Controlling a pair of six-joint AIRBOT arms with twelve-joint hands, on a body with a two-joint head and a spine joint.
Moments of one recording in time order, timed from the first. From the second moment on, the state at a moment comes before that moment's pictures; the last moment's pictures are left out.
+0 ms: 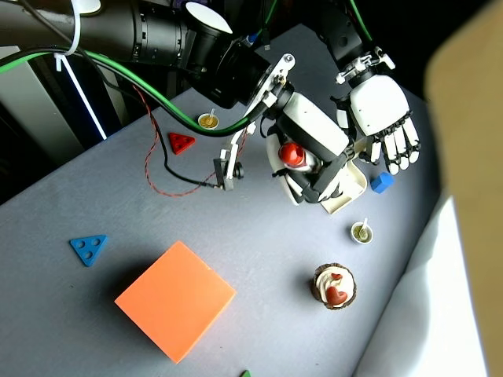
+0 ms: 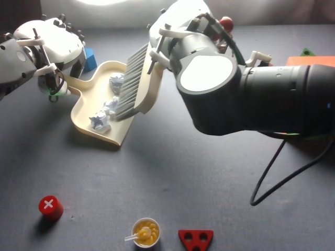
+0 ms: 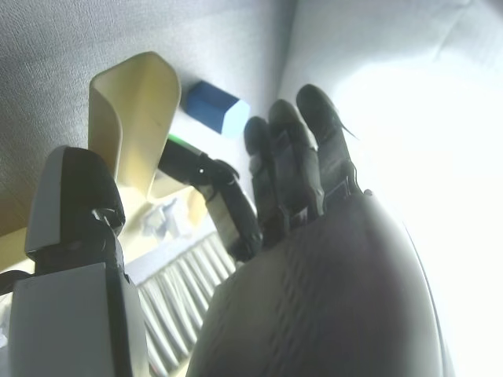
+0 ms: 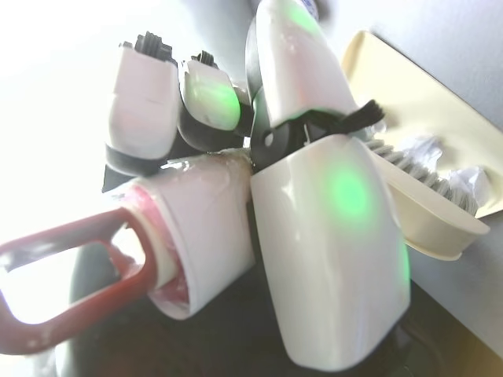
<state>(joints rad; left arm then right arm) 0.43 -1.24 1.55 -0.87 -0.30 2.02 -0.18 -1.69 1.34 -1.65 -0.97 0.16</state>
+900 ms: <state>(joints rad) 0.43 -1.24 1.55 -0.88 -0.31 2.02 -0.14 -1.41 1.15 -1.82 -0.72 0.44</state>
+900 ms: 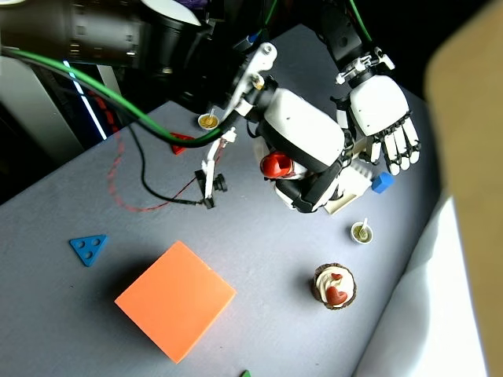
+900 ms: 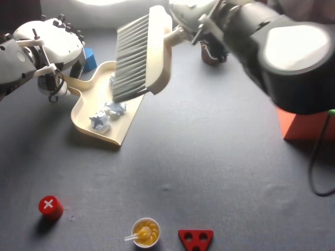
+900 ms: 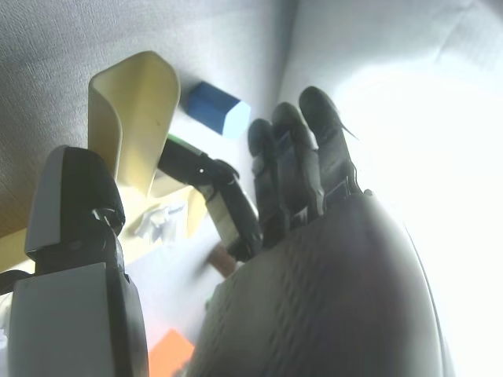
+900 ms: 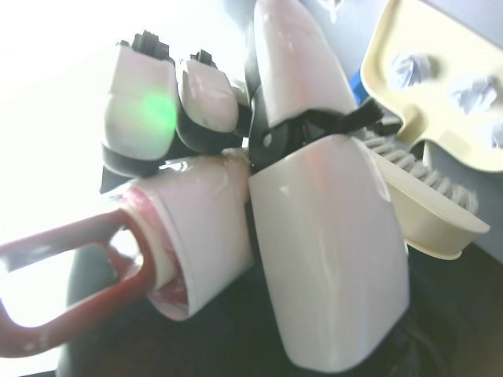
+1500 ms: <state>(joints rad) 0.43 -1.24 1.54 -0.89 -0.32 2.02 -0.24 -1.24 1.00 -1.50 -0.65 0.32</state>
